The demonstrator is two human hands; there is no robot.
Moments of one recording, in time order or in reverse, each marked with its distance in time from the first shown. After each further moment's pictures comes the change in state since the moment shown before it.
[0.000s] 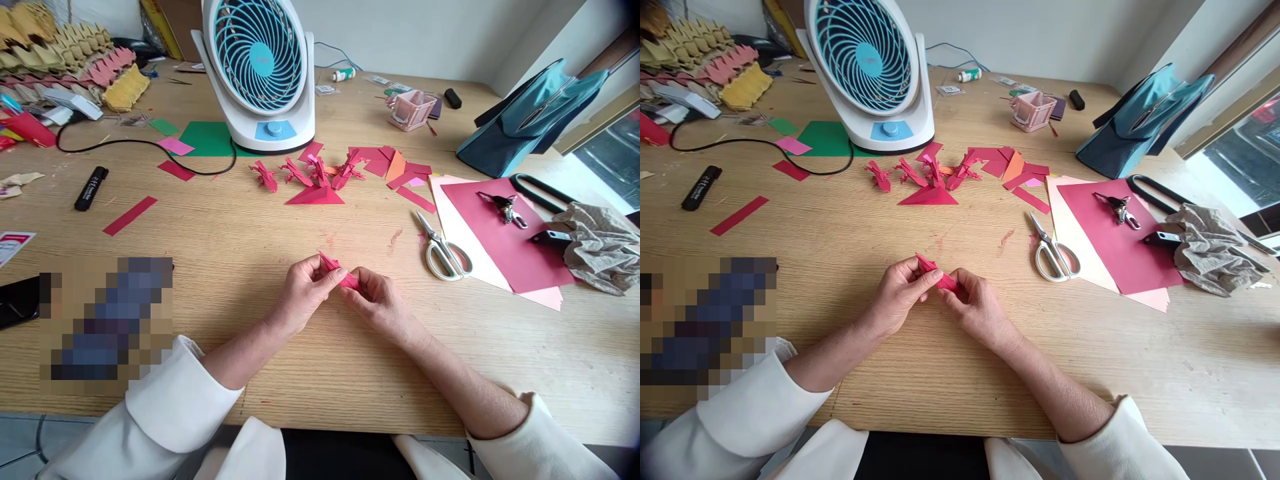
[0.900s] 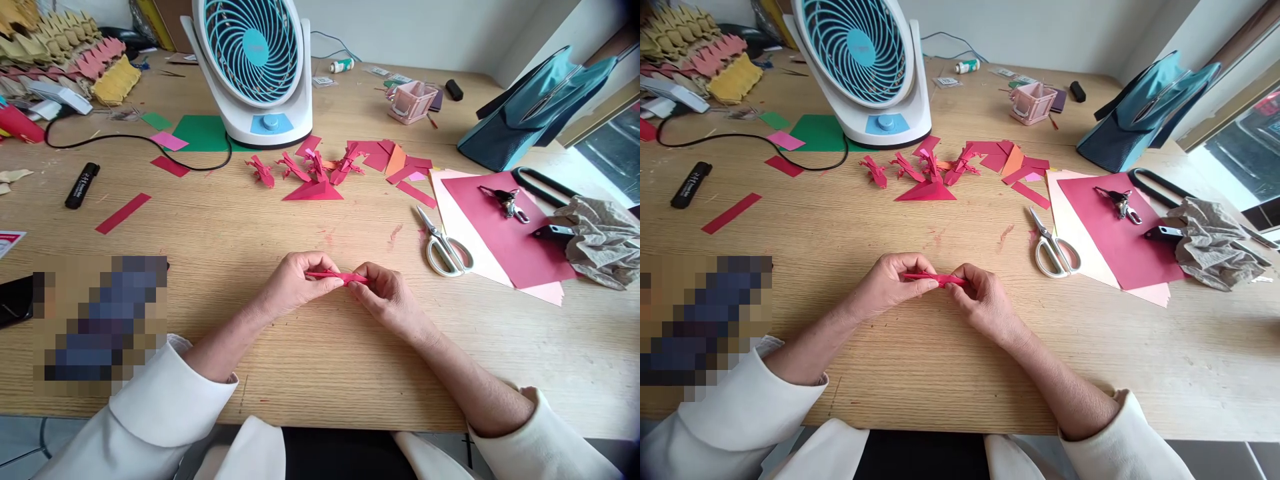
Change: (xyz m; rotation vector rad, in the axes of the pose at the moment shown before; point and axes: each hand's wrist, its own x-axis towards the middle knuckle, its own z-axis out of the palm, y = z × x) left_hand 0.010 0.015 -0.024 0.332 -0.237 0.025; right_hand -0.003 0.005 -0.010 -0.040 0.037 -0.011
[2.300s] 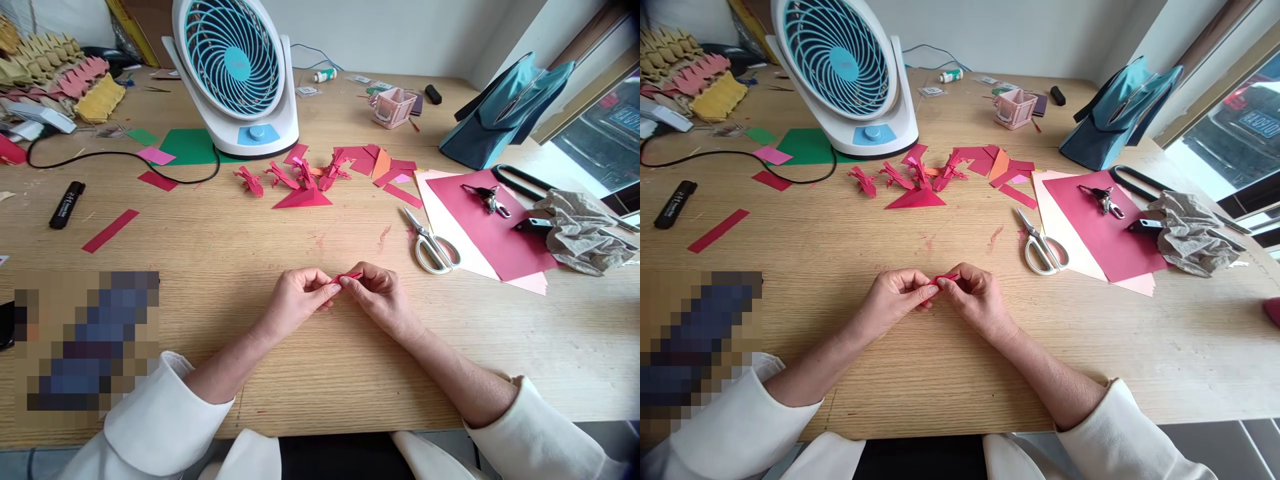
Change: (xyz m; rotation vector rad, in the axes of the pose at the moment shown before) left_hand -0.008 -0.006 0.020 -0.203 0.054 -0.167; right_hand 0.005 0.012 0.006 0.180 0.158 -0.084
